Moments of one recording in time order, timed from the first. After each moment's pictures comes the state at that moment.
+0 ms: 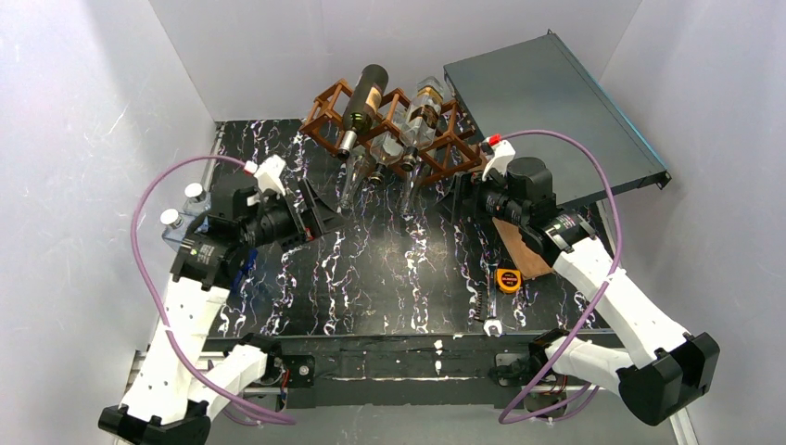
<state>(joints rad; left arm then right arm) -0.29 0.87 1.12 -0.82 0.44 -0.70 0.52 1.08 1.03 -0.37 -0.24 0.35</state>
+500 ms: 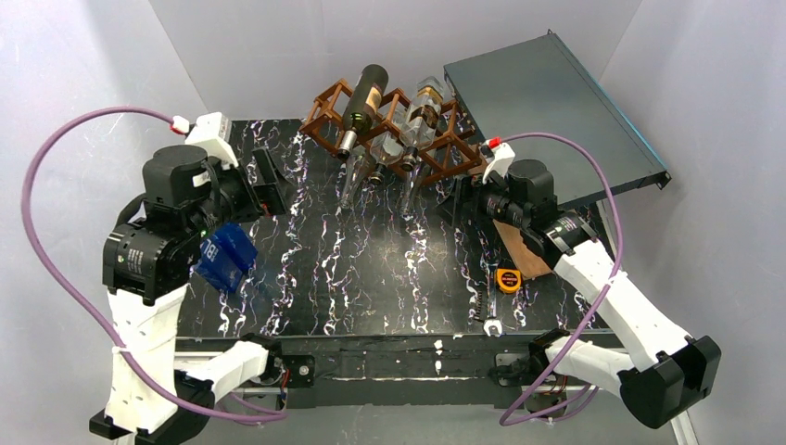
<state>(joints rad) -0.29 1.03 1.79 -1.24 0.04 -0.39 0.52 1.07 1.02 -0.37 -0.26 0.34</state>
